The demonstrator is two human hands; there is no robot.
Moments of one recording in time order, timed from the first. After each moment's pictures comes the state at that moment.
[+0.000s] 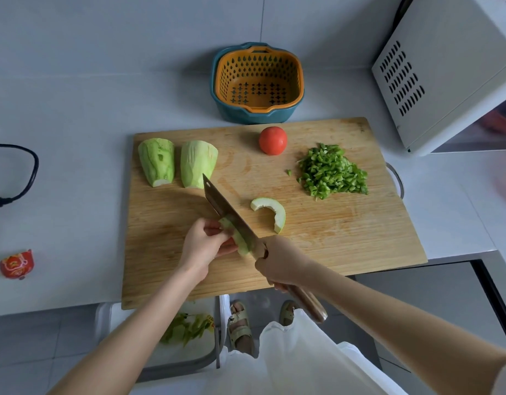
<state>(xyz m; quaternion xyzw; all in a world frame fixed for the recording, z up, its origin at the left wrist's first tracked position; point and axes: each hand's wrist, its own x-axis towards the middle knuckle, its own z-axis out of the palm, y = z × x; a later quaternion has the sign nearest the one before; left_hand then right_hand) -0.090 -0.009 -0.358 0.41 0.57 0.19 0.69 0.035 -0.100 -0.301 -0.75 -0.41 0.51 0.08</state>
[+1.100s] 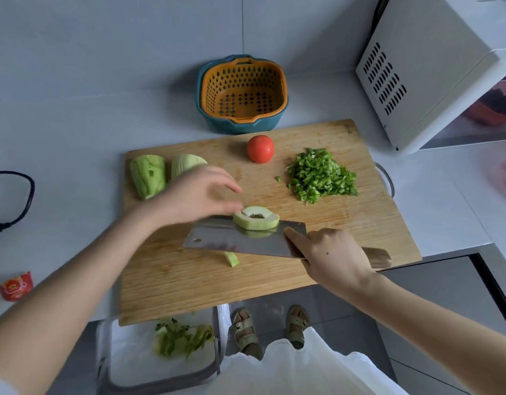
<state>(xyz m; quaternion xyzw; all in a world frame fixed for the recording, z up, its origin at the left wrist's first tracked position) -0.058 0.064 -0.254 0.91 0.23 0.02 0.35 0.103 -0.148 -0.288 -0.73 -0.68 0.04 -0.04</state>
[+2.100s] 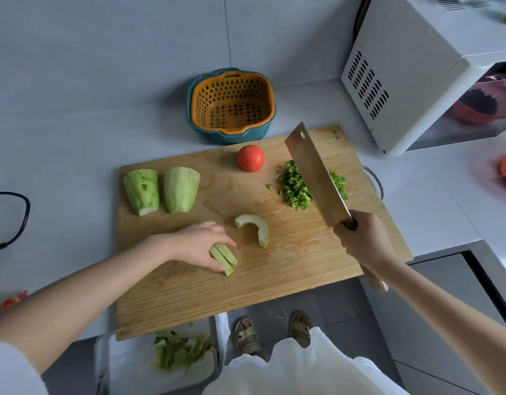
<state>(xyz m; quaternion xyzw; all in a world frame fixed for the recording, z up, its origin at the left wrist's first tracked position) -0.061 0.052 -0.326 0.92 0.13 -0.29 0.22 0.166 -0.165 -0.301 -0.87 -0.30 0.24 0.30</state>
